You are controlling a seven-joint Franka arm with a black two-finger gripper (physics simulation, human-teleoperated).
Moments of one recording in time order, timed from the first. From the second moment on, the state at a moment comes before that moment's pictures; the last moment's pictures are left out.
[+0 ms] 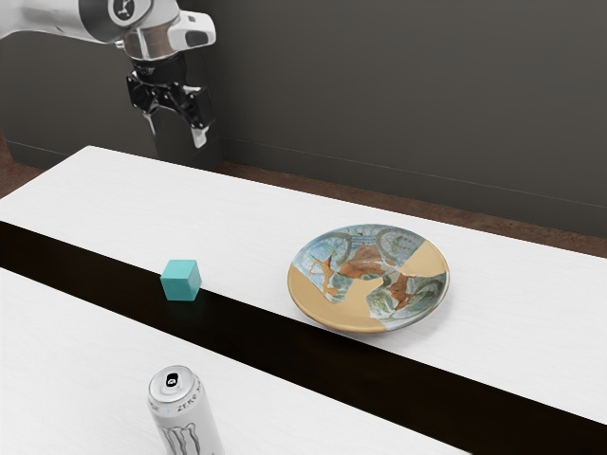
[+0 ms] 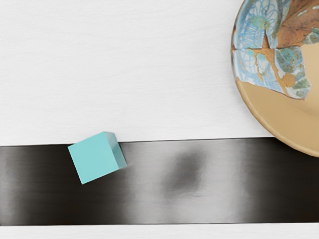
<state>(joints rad) -0.19 0.10 0.21 -1.45 0.06 1.63 0.05</state>
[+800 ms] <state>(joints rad) 0.03 0.35 0.28 -1.83 -0.12 2.09 -0.07</state>
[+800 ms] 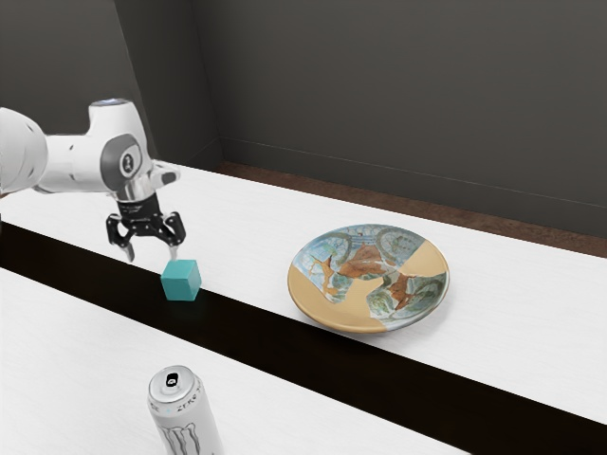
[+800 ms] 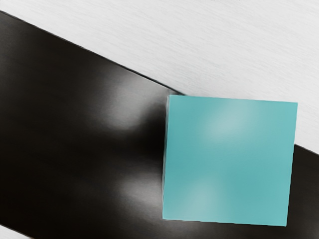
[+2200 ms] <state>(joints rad) 0.03 0.54 0.23 -1.77 -0.21 2.26 -0.13</state>
